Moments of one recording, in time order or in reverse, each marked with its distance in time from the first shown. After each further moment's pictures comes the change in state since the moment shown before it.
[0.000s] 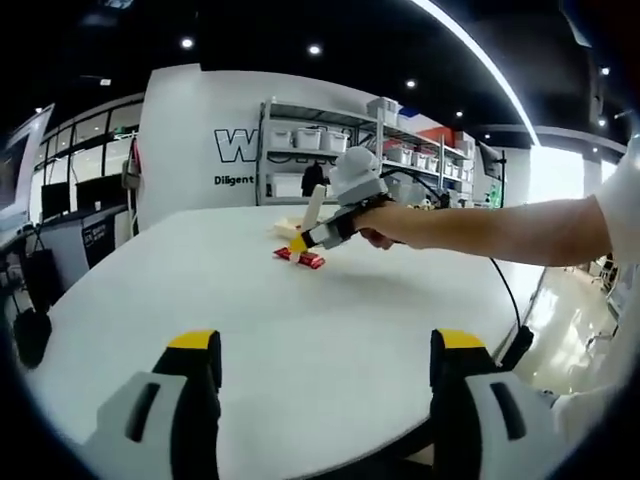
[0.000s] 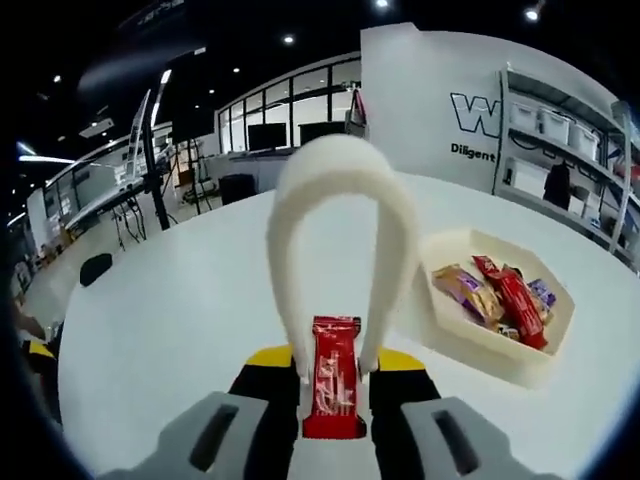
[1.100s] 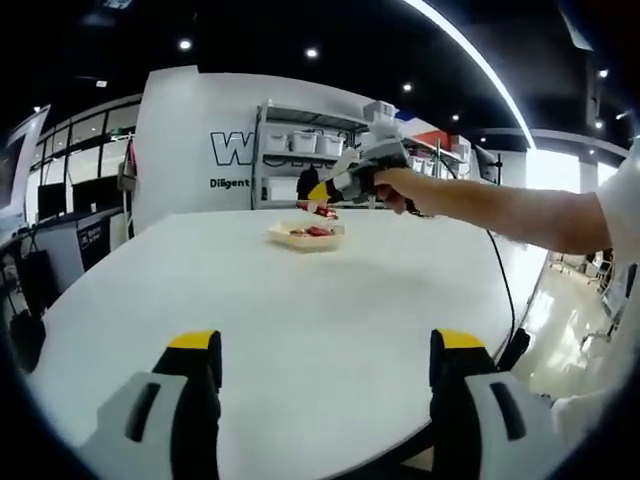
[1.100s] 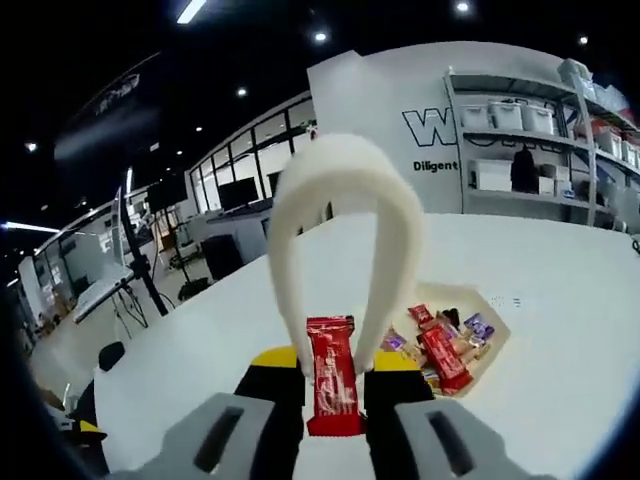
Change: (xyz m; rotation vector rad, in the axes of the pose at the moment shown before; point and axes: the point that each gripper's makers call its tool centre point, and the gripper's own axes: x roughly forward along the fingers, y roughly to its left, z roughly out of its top) left arm 0.008 -0.010 0.008 0.004 -0.013 -0.029; right arm -0.077 -0.071 0.077 0.196 -0.184 -0.067
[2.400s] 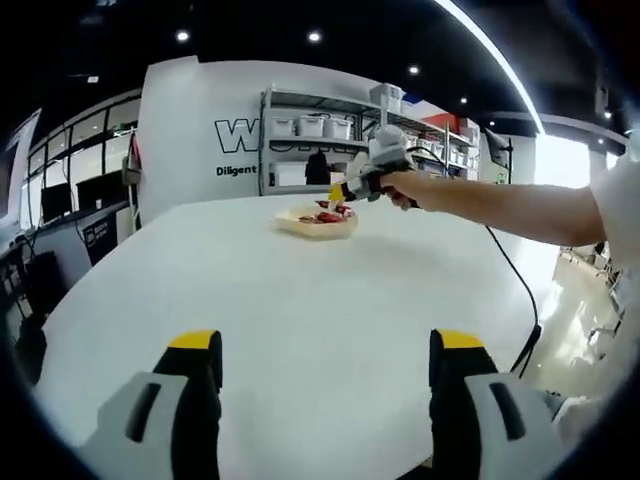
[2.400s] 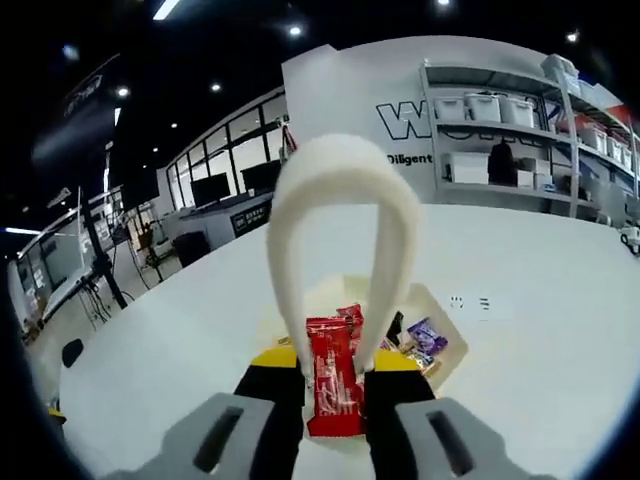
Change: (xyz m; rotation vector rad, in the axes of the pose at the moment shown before) left arm 0.025 0.013 -0.003 0.011 0.071 0.052; right arm 0.052 -0.085 -0.026 -0.009 0.047 -0.087
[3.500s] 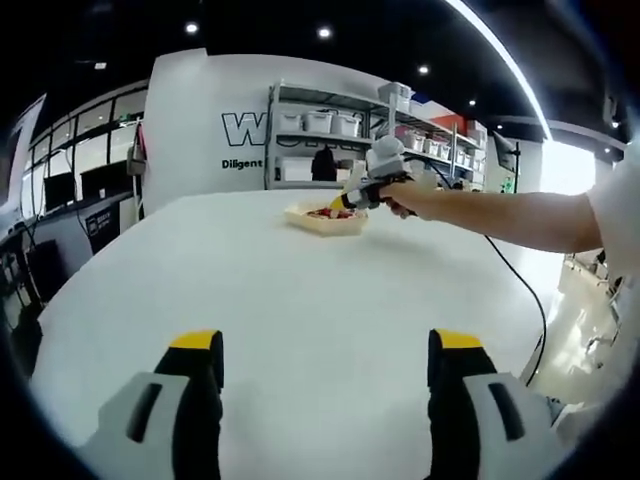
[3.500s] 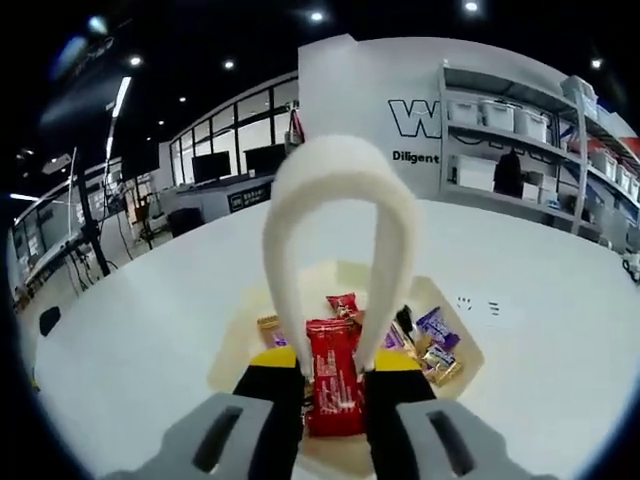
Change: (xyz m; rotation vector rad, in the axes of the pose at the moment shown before) left arm 0.010 0.014 -0.005 -0.038 0.010 0.018; right arm 0.036 -0.008 -0.012 -0.081 0.026 -0.023
